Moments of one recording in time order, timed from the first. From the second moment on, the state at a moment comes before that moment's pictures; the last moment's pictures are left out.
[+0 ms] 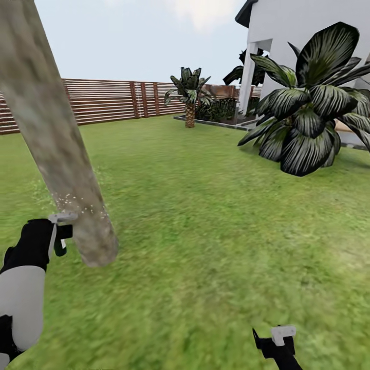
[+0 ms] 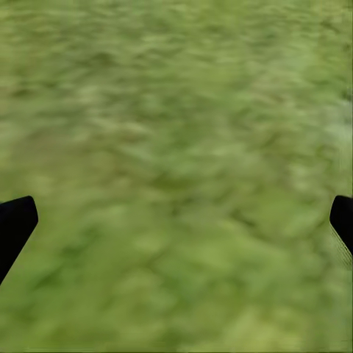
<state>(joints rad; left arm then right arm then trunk) -0.94 0.23 0.43 -0.85 -0.37 0.81 -0.11 -0.47 -0.11 -0.30 -0.06 0.39 -0.60 0.02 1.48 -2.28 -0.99</state>
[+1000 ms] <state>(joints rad) -0.92 0.18 0.43 -0.85 -0.37 0.80 -0.11 -0.47 -0.12 -0.30 -0.06 0.39 -0.60 0.02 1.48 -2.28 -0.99</state>
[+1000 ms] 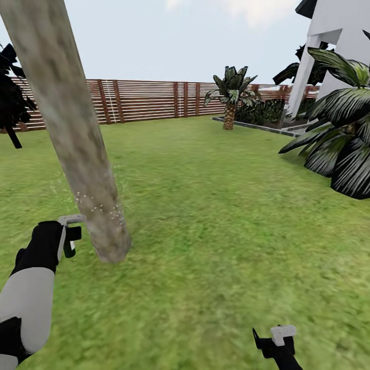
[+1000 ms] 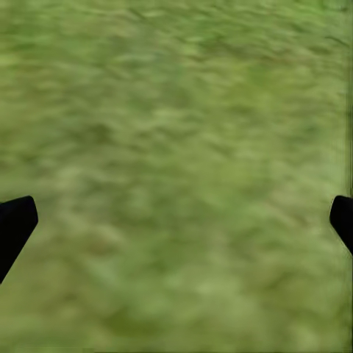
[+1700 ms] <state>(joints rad) -0.92 0.18 0.43 -0.86 -0.37 0.80 -0.11 -0.47 -0.11 -0.30 -0.06 0.39 -0.60 0.02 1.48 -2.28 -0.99</state>
